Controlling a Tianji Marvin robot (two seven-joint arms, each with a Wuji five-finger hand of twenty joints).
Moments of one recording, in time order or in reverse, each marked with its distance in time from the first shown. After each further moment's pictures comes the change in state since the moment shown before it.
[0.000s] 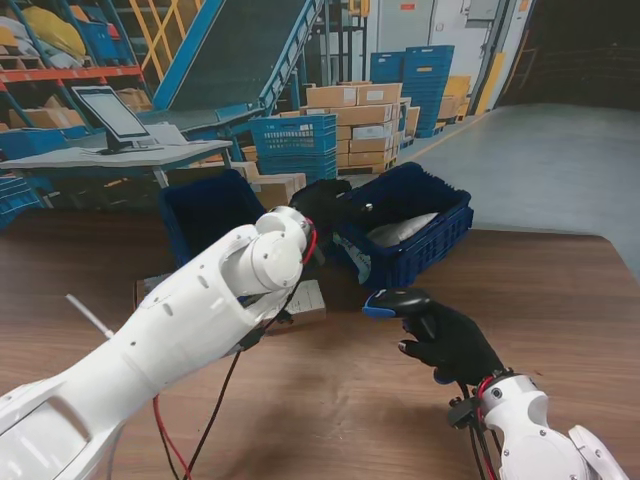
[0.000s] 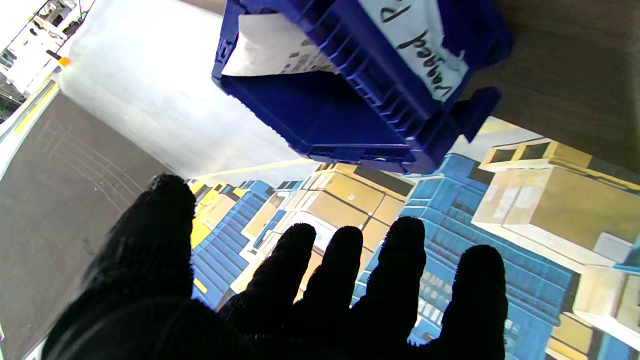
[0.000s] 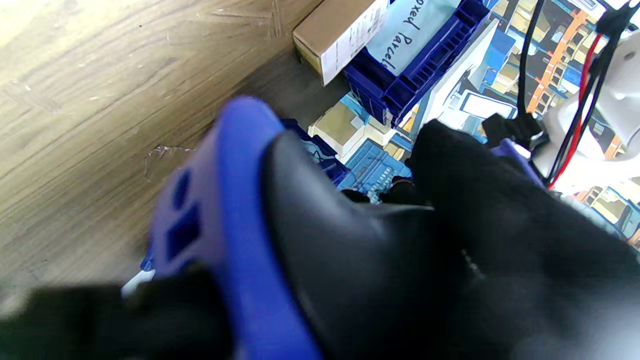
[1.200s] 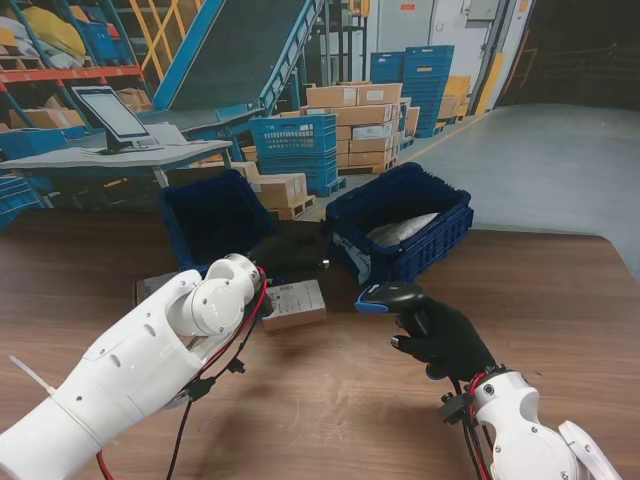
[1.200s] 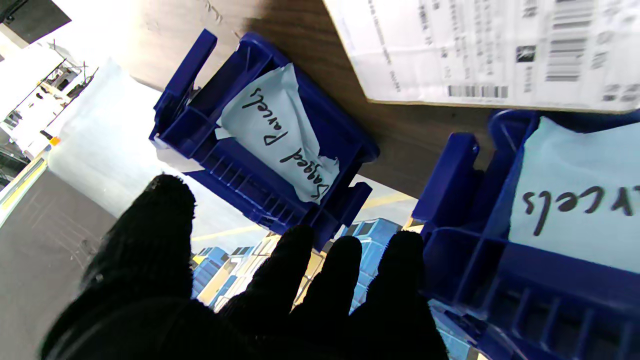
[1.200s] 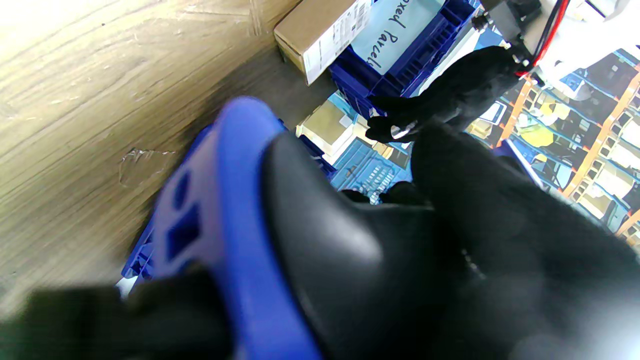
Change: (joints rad) left arm 0.210 0.153 -0.127 -0.072 0.110 -0.180 -0.158; right arm 0.026 -0.004 -0.032 0.009 0.007 -0.007 -0.019; left_hand -0.001 0.000 0.000 0.000 -0.013 -0.002 0.000 0.000 -0.073 0.000 -0.007 -0.015 -0.085 -0.004 -0.032 -0.013 -0.173 -0.486 -0.215 -0.051; right_hand 0.000 0.000 0.000 0.000 0.000 0.000 0.000 0.000 0.000 0.000 0.000 0.000 0.000 0.001 0.000 0.000 0.000 0.003 0.000 0.000
